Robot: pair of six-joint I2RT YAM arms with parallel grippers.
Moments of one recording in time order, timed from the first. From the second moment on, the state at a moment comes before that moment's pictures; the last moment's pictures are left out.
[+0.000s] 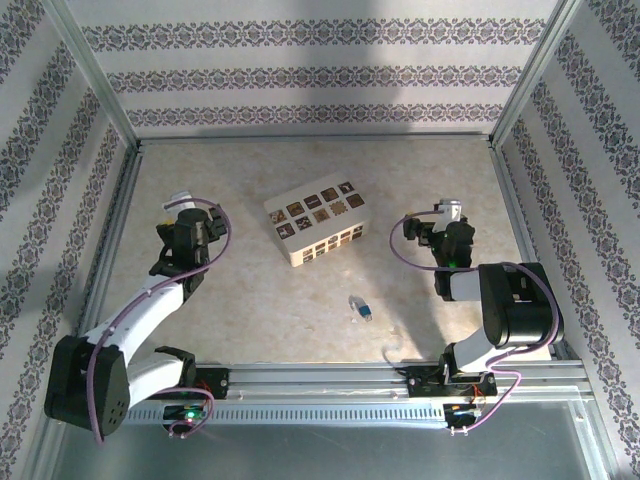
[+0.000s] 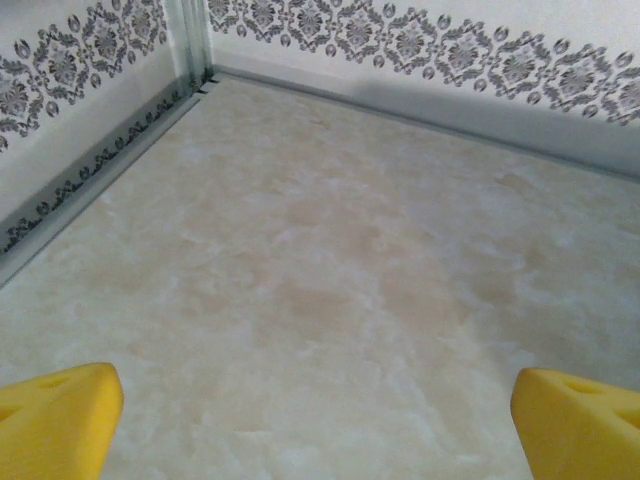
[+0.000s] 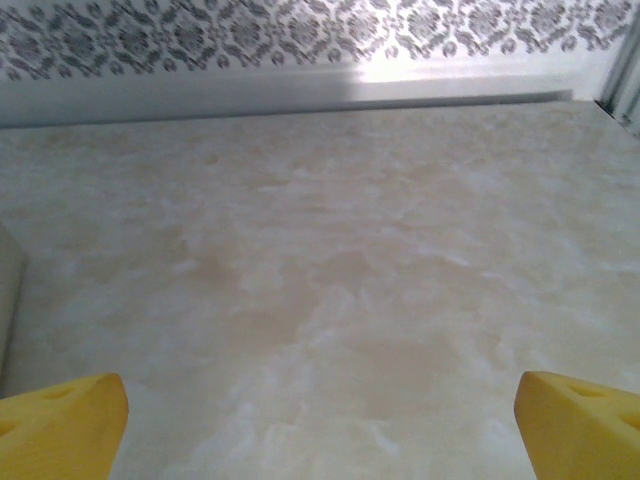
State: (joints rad) left arm -0.20 1.13 0.58 0.08 -0.53 -0.32; right arm -0.01 1.55 0.36 0.89 -0.04 0.07
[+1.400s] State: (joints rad) left arm -0.04 1.62 0.33 0.97 -0.20 0.01; right arm 0.00 1.55 0.36 0.86 0.02 0.04
